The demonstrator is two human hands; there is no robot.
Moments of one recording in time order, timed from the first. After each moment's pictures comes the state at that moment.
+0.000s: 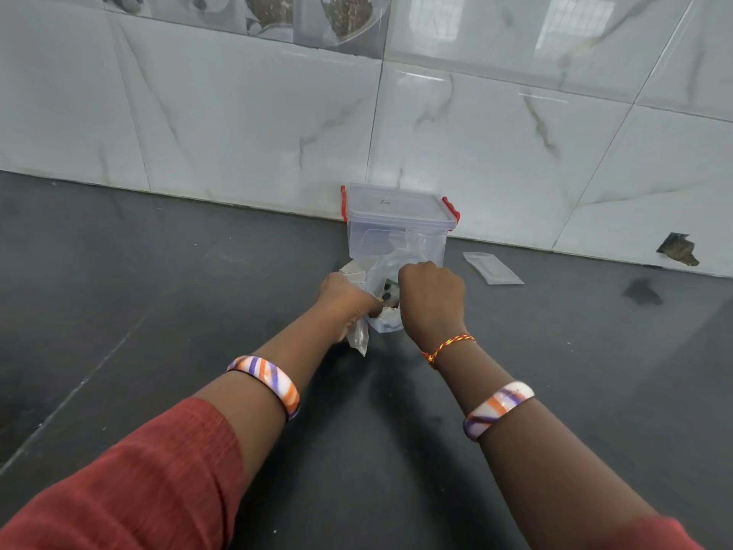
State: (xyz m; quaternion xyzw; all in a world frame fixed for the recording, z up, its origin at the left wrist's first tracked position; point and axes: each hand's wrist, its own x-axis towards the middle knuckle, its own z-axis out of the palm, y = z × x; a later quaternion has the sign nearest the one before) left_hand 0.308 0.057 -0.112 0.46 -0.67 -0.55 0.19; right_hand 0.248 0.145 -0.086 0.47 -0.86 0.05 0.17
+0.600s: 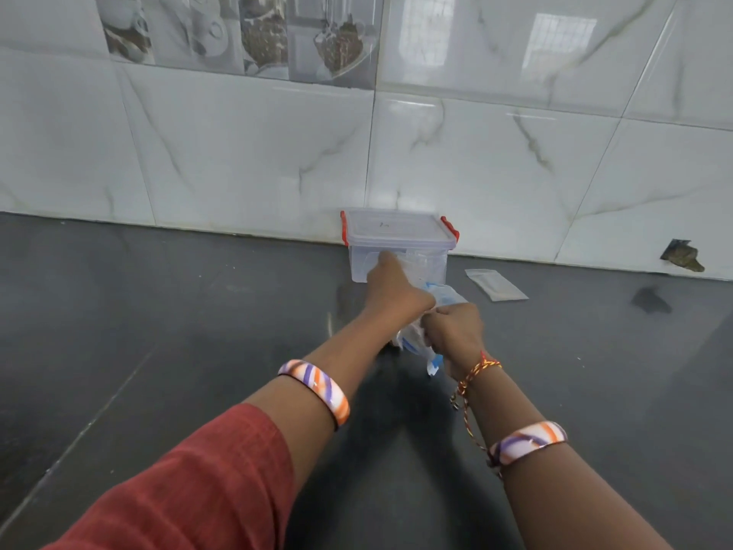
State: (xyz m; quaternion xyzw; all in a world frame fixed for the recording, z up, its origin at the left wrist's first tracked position) left_hand 0.268 0.075 -0.084 0.36 -0.78 -0.44 0.27; right_hand 0.213 0.142 -0.116 0.18 -0.82 0.53 -0.13
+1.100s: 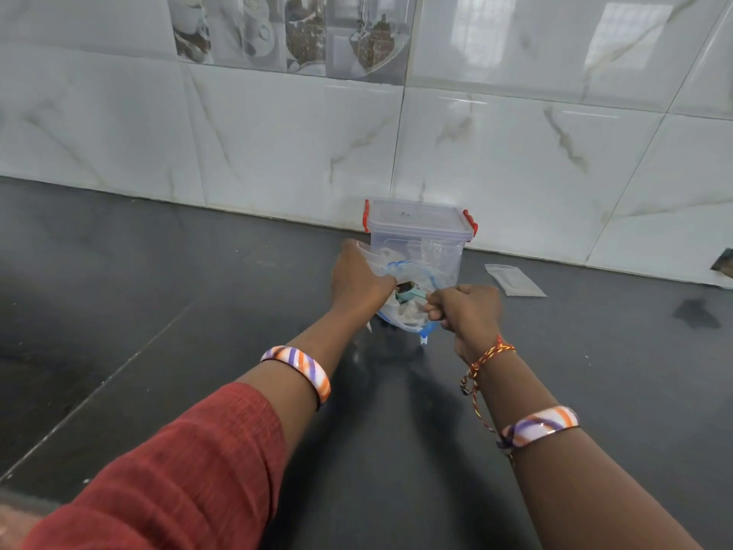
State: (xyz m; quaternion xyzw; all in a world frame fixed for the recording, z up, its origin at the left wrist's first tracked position) left_hand 0.302 0.073 -0.101 0.44 -0.73 -0.36 0.38; right_hand 0.206 0.163 -0.104 0.19 -0.74 0.61 -0.20
